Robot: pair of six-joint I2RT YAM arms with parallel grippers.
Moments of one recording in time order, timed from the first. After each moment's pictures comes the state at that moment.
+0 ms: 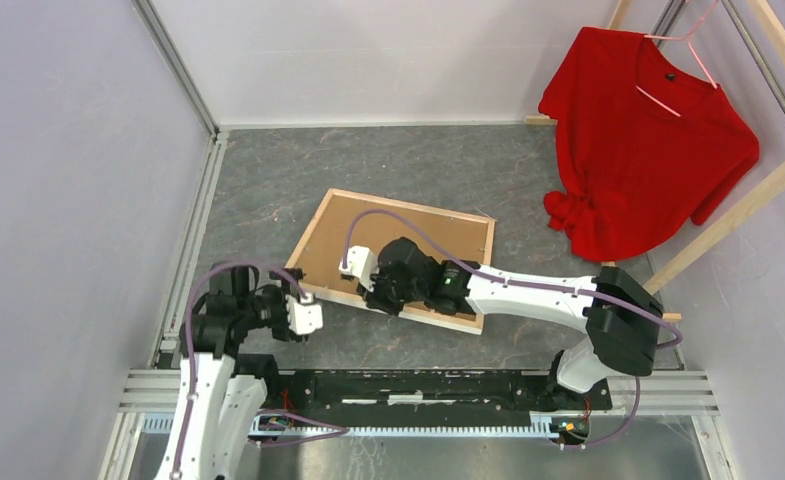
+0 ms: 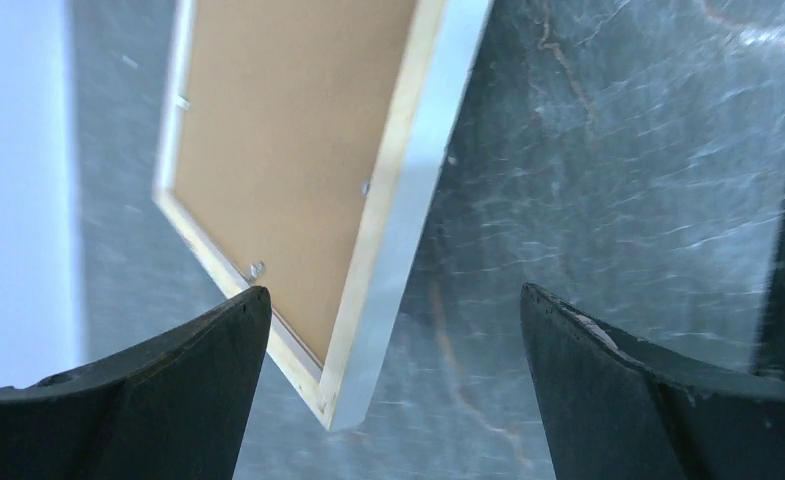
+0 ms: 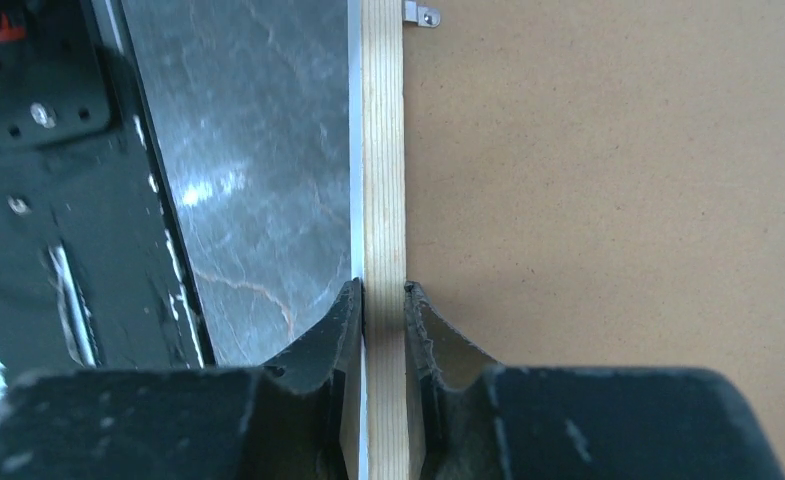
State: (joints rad) left arm -0.01 0.58 0.60 -0.98 0.71 1.40; right arm 1.14 1.55 1.01 -0.17 -0.11 -0.16
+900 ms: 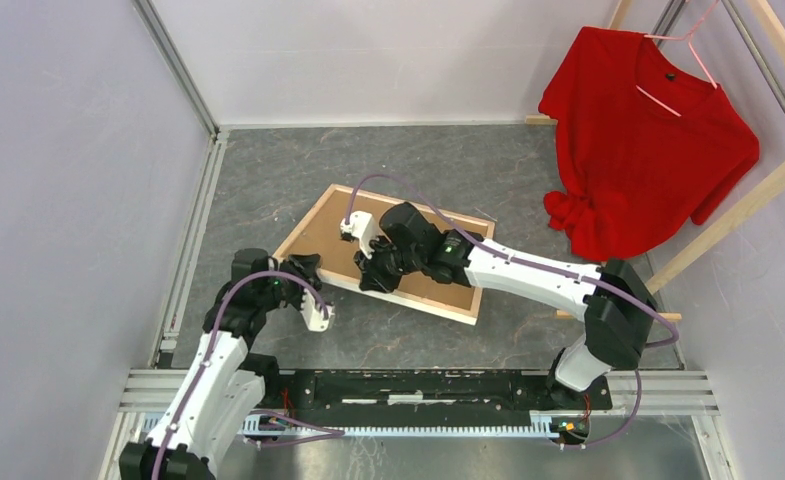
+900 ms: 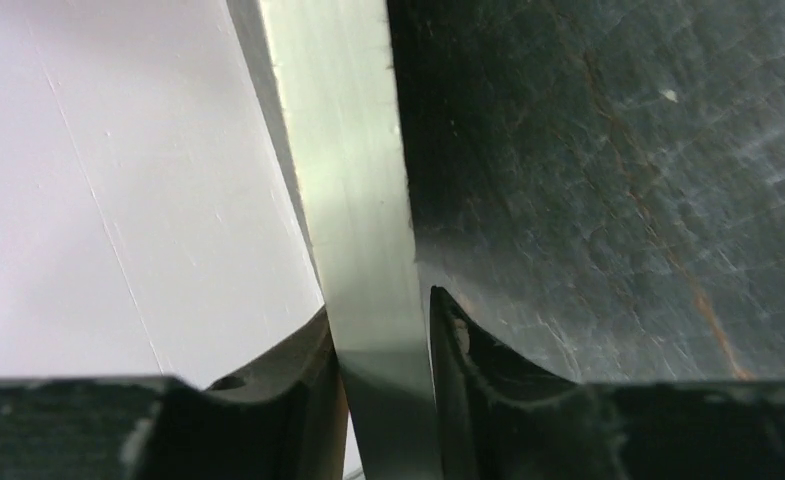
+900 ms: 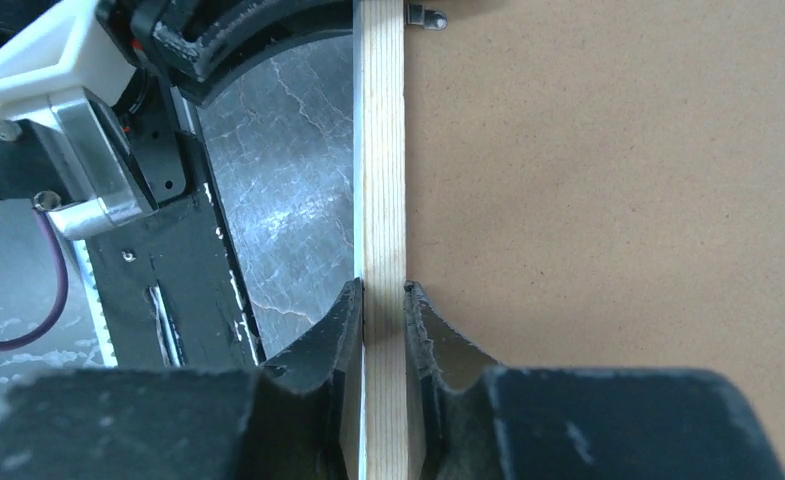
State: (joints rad) left arm -0.12 0.65 0.39 -0.42 0.61 1.86; right arm 1.02 1.60 1.22 -0.29 -0.31 -0.02
